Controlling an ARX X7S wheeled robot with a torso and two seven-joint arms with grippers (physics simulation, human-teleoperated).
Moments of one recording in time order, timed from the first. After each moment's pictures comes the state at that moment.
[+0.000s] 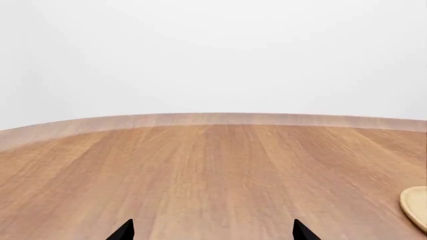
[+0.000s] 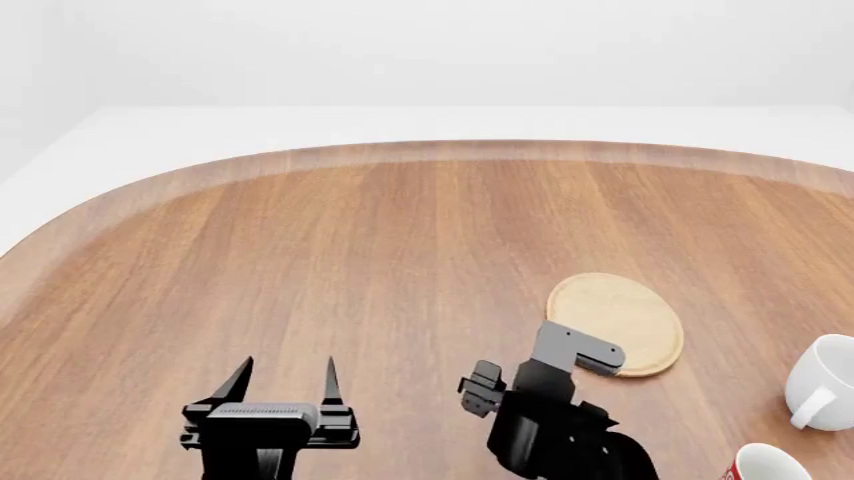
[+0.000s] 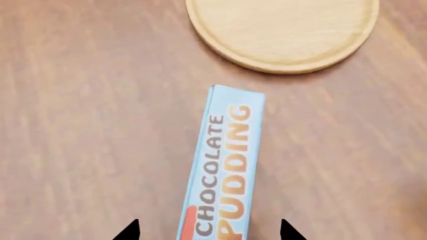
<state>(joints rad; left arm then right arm) 0.00 -0.21 0.24 -0.01 -0.23 0.12 -0.21 0.52 0.03 -0.18 0.21 0.93 0.87 1.09</state>
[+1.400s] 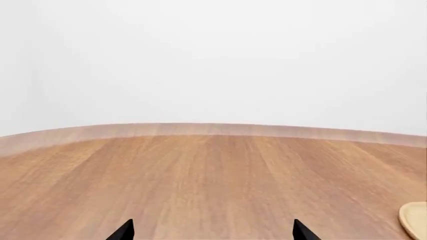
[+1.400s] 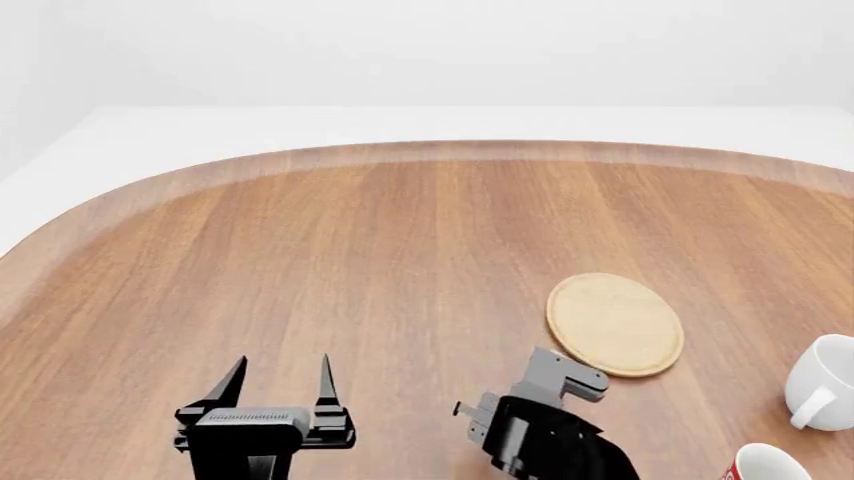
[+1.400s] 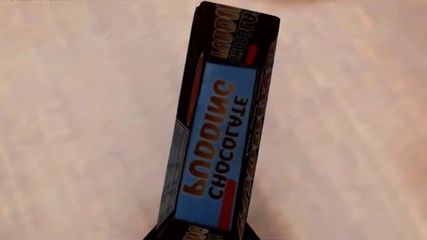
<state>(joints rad) 0.01 -0.23 0.26 -0.02 -0.26 0.19 -0.23 0.59 0.04 -0.29 0.56 1.04 0.72 1.03</state>
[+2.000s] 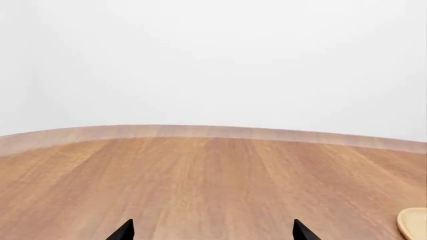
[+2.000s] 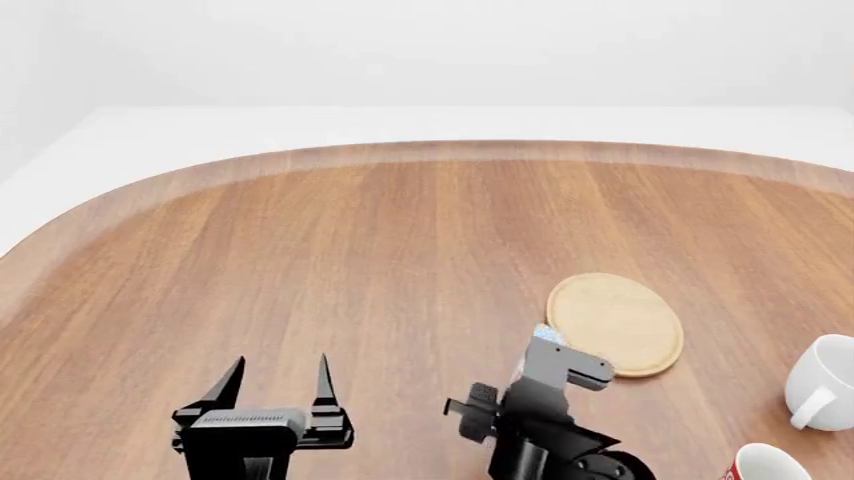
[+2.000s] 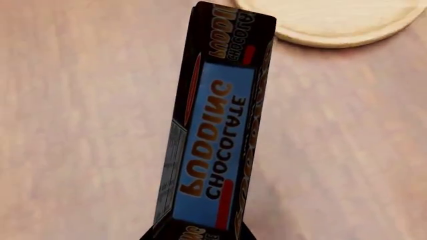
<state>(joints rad) 0.01 -0.24 0.27 -0.02 -0.28 0.21 -0.24 0.47 0.14 -0.35 0.15 1.16 0.79 1.11</state>
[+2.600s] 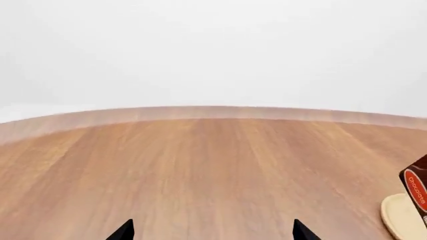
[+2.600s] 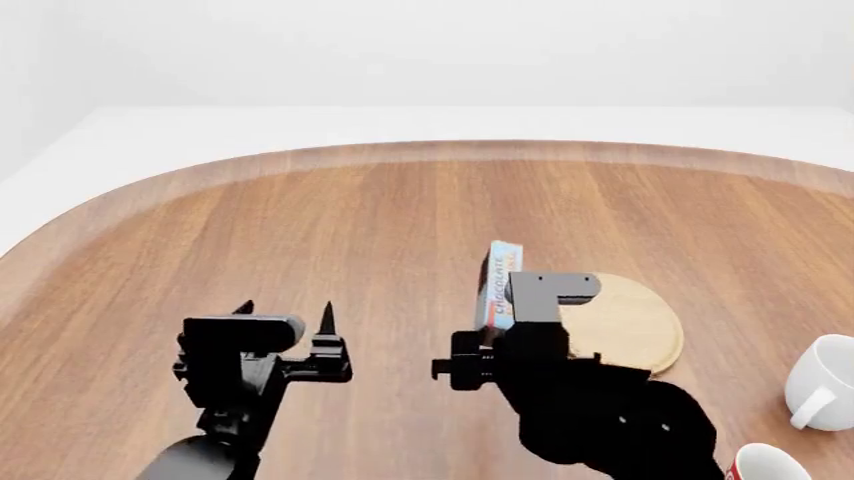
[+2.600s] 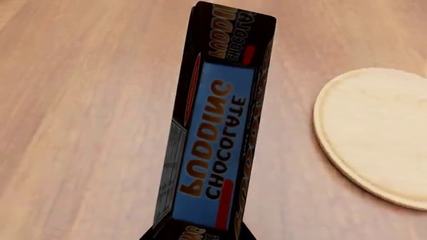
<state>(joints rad) -0.22 -0.36 0.26 0.24 -0.52 -0.38 -0.29 0.66 0.30 -0.48 -0.03 1.19 0.95 0.86</state>
